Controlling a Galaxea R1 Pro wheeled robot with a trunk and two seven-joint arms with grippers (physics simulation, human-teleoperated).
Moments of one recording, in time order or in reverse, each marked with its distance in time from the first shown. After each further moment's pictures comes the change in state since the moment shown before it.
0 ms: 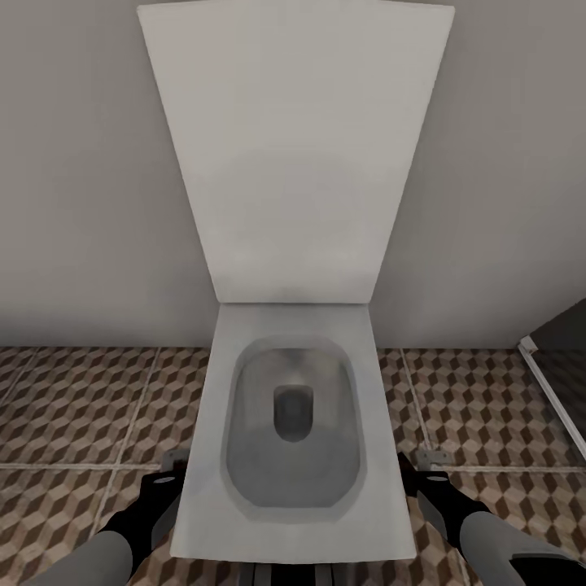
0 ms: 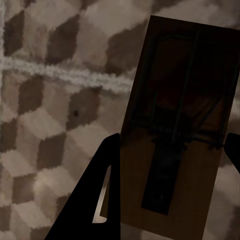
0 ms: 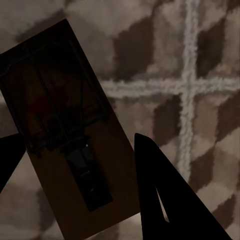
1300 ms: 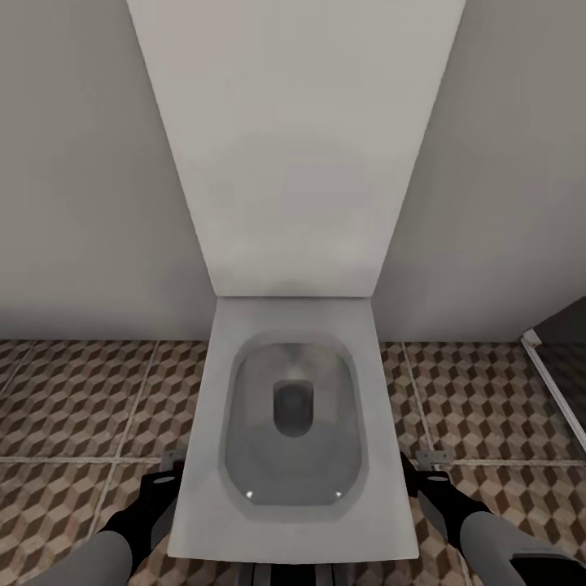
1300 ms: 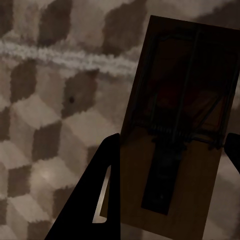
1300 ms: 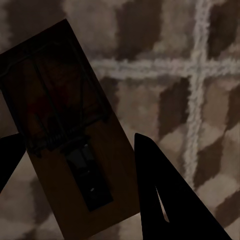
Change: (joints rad) left arm 0.000 0.001 0.000 0.000 0.000 -0.001 0.000; right arm 0.000 -0.001 0.000 0.000 0.000 0.000 0.000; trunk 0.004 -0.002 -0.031
